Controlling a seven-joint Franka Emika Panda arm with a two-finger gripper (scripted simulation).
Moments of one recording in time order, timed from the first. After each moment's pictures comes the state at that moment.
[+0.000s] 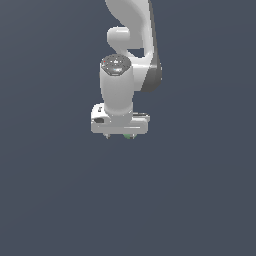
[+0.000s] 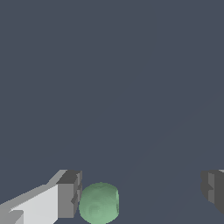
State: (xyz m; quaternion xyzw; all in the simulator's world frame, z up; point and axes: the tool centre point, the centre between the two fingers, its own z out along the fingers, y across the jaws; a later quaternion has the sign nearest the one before) arm 0.007 -0.030 0.181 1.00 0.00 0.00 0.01
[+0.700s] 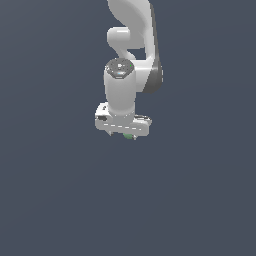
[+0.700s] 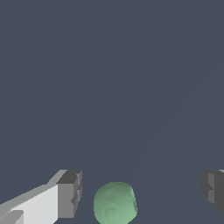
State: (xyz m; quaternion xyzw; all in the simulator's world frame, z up) arm -0.007 -0.022 0.167 1.00 -0.09 0.00 0.00
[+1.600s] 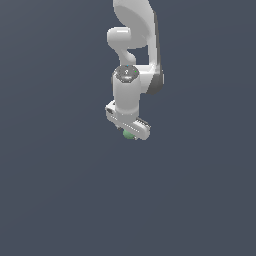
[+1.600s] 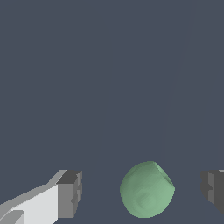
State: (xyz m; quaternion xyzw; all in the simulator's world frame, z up) arm -0.047 -0.003 0.132 0.95 -0.31 0.00 0.00
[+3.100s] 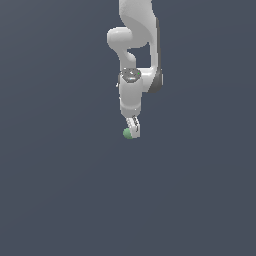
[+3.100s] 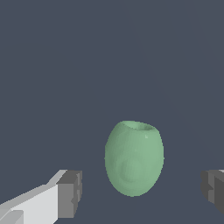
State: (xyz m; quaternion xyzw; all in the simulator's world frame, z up) arm -0.114 0.011 0.091 0.79 -0.61 0.00 0.00
